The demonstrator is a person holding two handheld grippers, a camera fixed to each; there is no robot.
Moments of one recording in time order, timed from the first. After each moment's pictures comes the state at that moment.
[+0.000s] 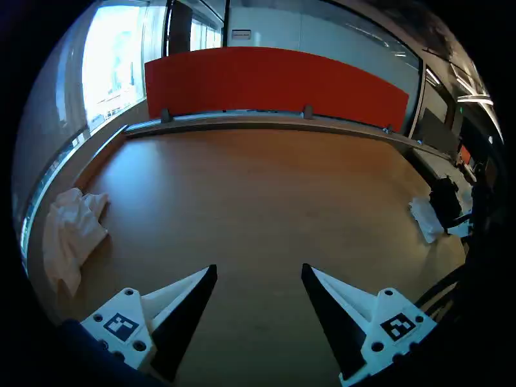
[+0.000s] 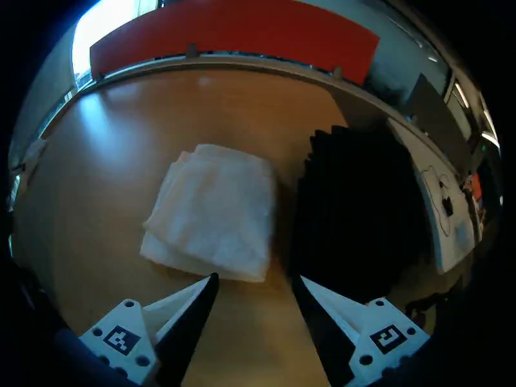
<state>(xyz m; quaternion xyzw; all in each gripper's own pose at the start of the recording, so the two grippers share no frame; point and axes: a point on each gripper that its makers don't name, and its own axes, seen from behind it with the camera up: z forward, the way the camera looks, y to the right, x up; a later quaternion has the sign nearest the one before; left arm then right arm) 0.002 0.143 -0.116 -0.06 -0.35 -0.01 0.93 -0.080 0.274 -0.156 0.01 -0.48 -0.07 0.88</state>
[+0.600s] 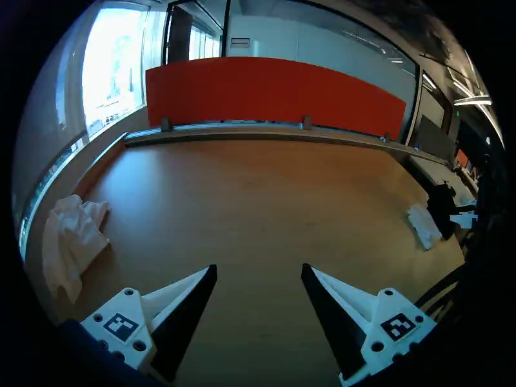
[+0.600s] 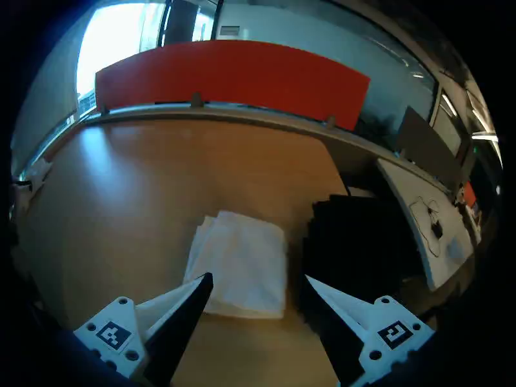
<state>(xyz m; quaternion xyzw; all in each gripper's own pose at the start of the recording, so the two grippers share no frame) 0.014 0.134 -0.106 -0.07 -0.33 -0.01 0.94 -0.006 0.228 -0.122 -0.01 -0.37 -0.07 0.93</state>
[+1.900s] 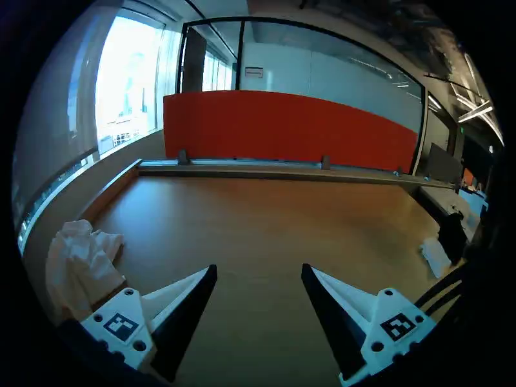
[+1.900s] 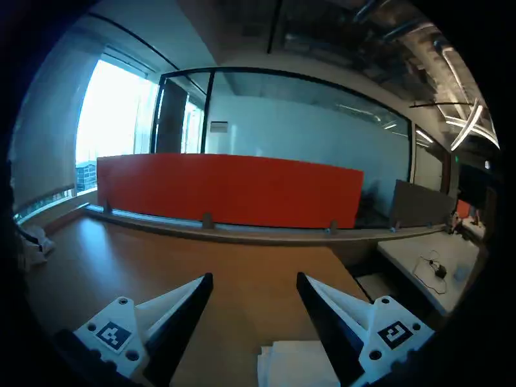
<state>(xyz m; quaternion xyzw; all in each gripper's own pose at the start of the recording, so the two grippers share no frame) 0.052 0.083 -0.045 -0.04 -0.24 -0.03 0.97 0.137 0.100 -0.008 -0.03 -0.11 -0.04 0.99</state>
